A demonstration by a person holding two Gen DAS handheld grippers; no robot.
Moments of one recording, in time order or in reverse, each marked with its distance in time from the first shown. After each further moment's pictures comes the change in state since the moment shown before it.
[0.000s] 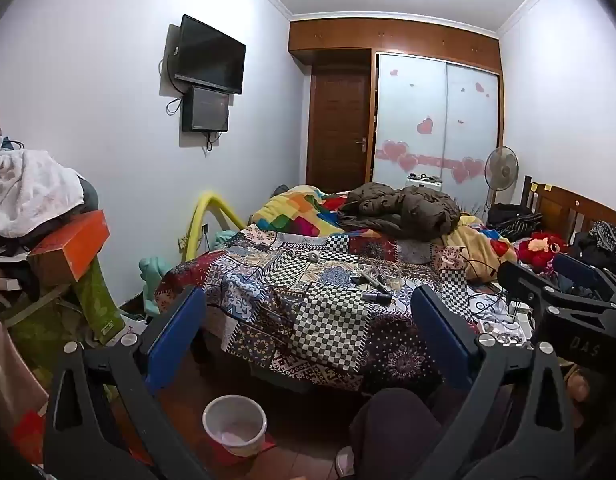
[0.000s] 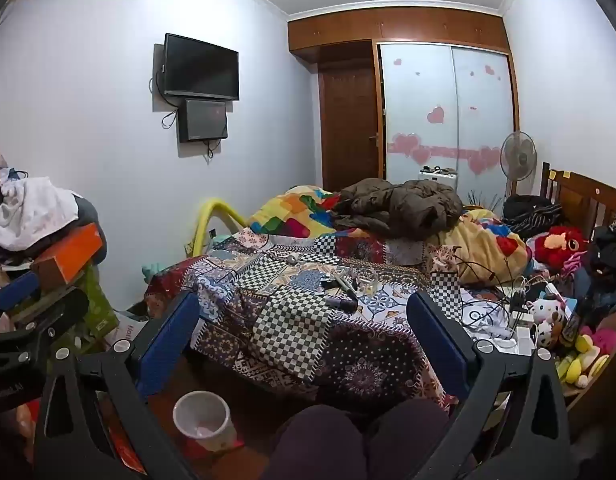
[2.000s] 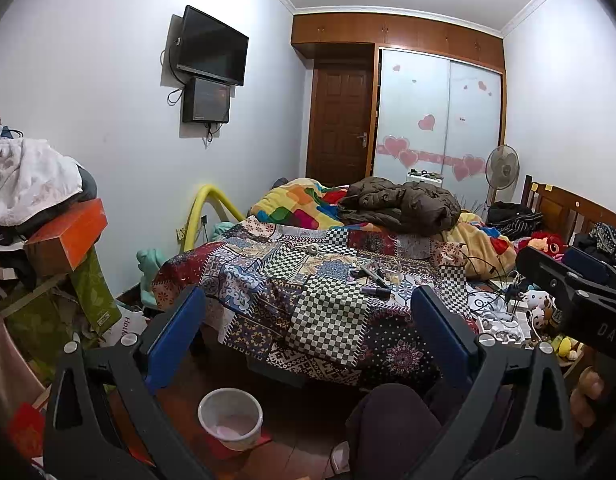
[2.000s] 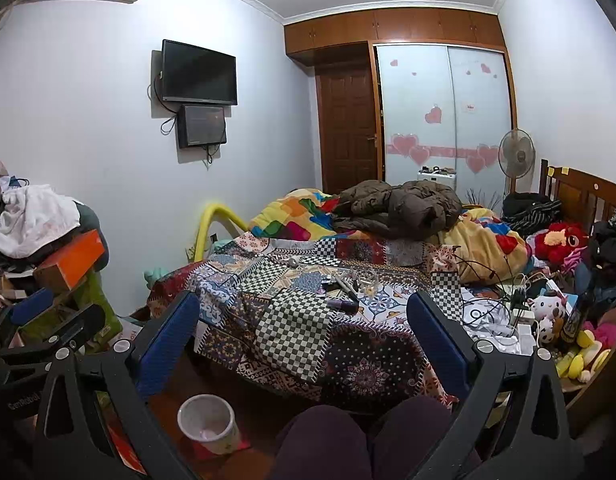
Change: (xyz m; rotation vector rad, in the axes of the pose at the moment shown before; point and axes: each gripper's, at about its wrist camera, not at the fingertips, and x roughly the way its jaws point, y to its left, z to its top) left arm 0.007 0.005 -0.001 -0.026 0.033 -0.010; right arm -0.005 0.004 0.004 0.021 -0.009 0.001
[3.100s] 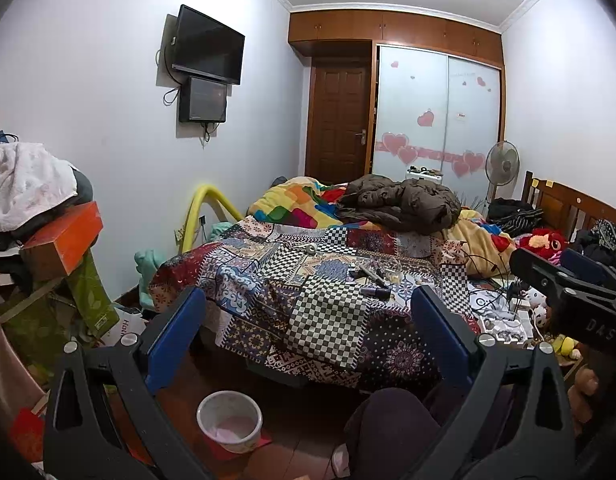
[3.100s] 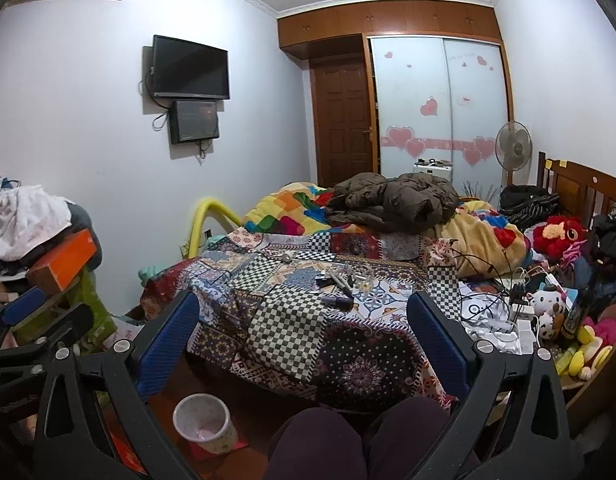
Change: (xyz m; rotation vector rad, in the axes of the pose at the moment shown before) left arm 0.011 -0.002 0.002 0.005 0.004 -0.007; right arm 0.019 -0.016 0.001 0.019 0.021 -0.018
